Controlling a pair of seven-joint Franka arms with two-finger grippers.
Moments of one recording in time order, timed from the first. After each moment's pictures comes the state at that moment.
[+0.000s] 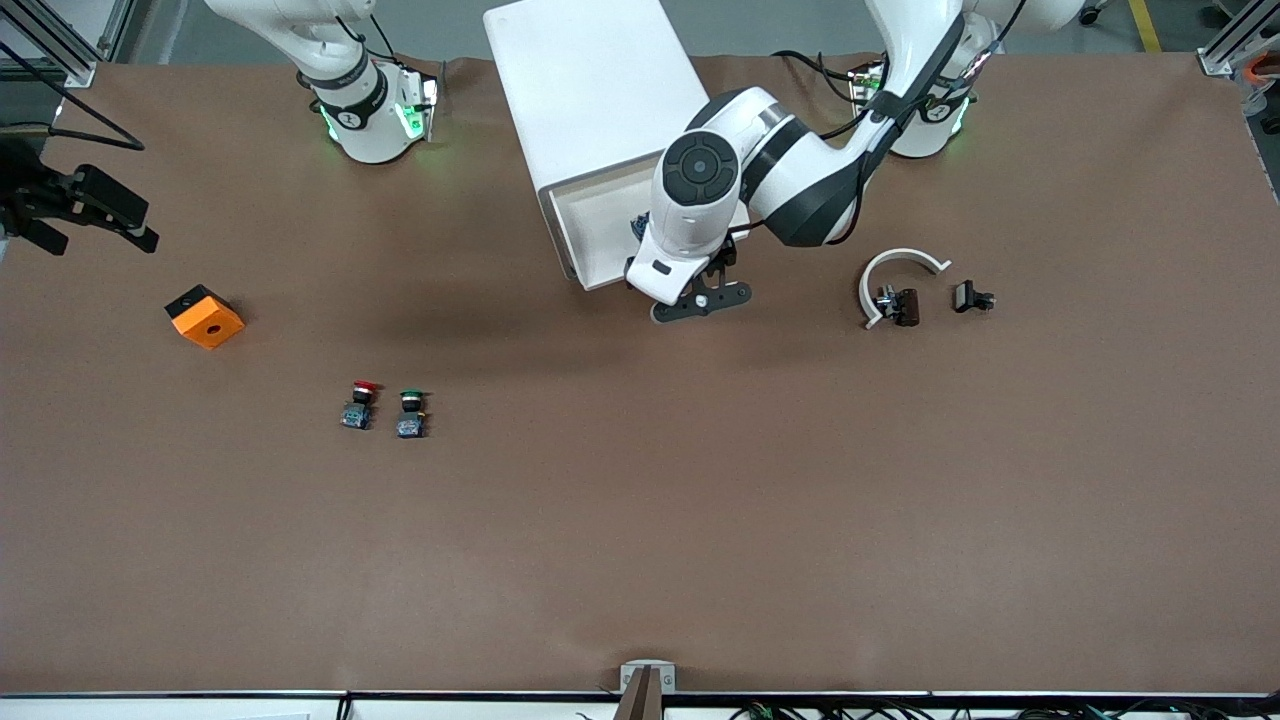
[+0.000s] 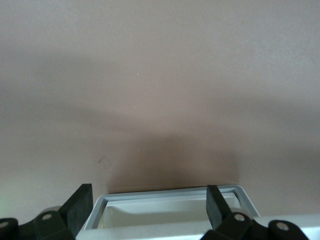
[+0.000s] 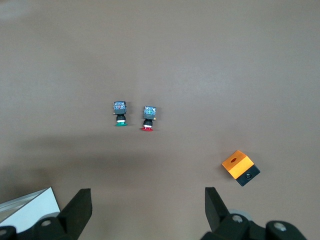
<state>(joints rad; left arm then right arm) -0.58 0.42 -0.25 -1.65 -0.08 1.96 -1.02 -0.03 -0.08 0.02 -1.58 0.03 1.55 -0.01</state>
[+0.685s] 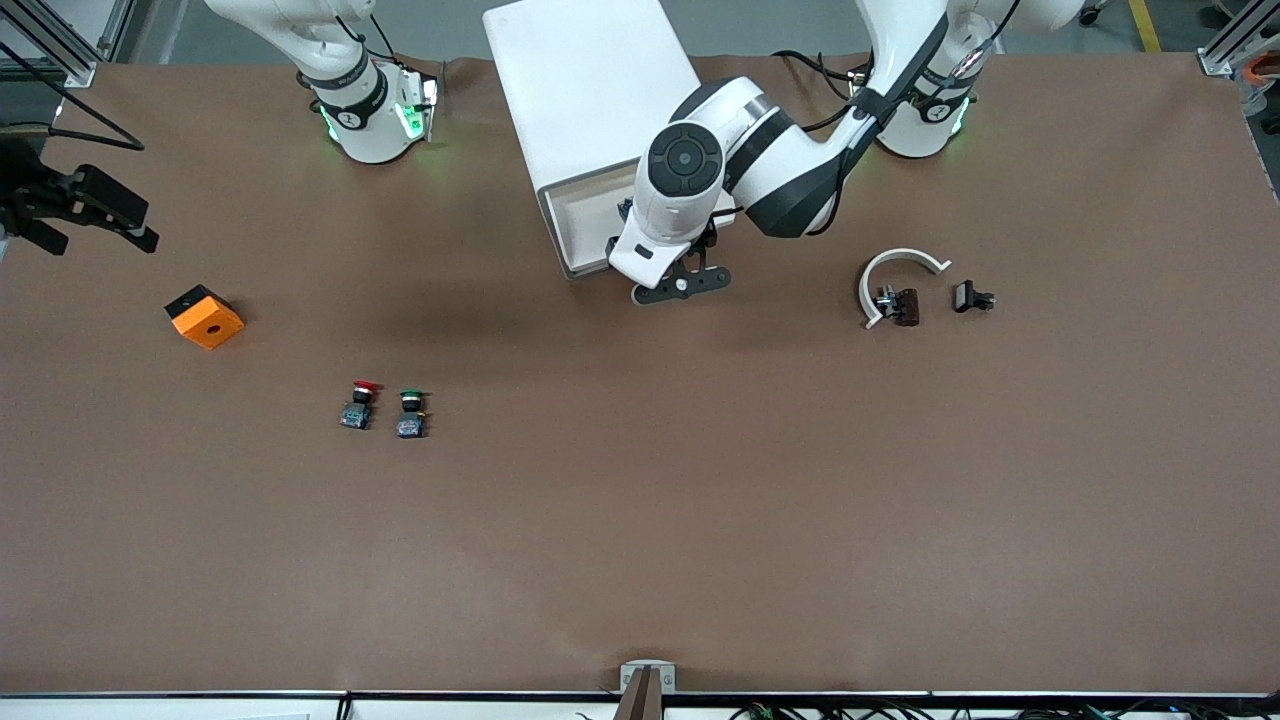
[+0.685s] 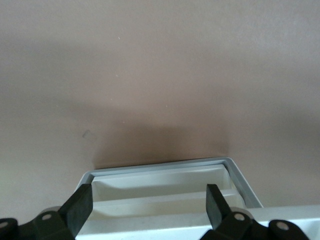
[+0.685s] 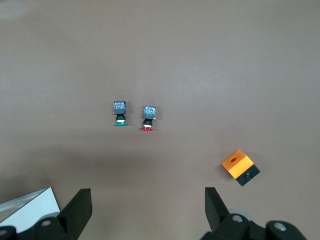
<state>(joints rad) -0.59 0.43 -0.29 -1.65 -0.14 1.96 -1.02 -0.03 -0.08 0.02 -1.58 0.03 1.55 -0.01</state>
